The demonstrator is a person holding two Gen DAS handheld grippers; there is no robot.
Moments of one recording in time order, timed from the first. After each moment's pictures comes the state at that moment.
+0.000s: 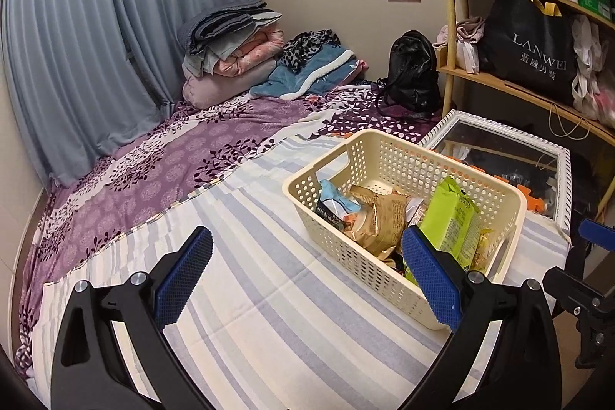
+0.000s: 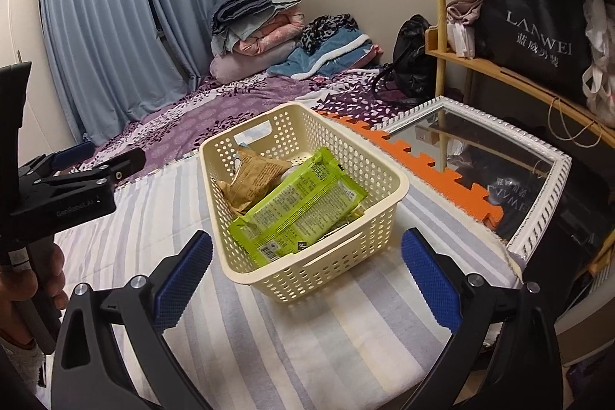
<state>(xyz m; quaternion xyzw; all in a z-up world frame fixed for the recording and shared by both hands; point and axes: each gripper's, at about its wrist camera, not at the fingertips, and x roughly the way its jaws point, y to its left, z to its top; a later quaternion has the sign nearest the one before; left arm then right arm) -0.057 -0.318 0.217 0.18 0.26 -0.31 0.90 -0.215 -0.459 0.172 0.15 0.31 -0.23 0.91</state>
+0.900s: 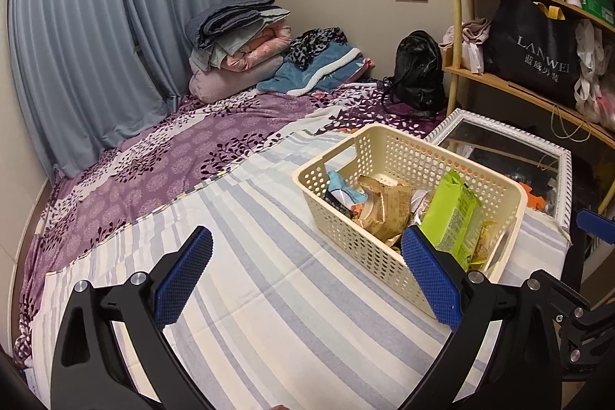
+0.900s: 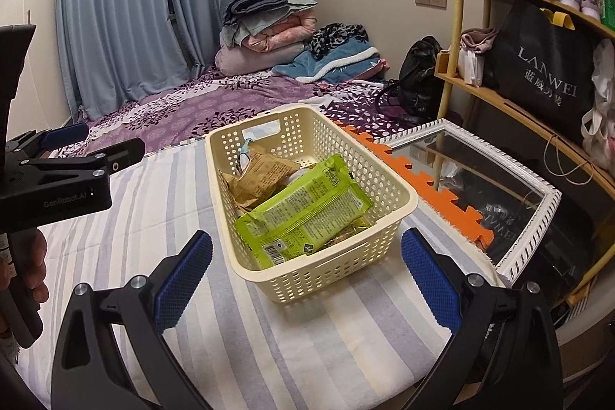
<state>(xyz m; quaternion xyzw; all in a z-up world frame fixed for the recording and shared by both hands) -0.061 -0.303 0.216 0.18 0.27 -0.29 0.90 -0.205 -0.433 0.179 0.09 0.31 -0.23 0.92</state>
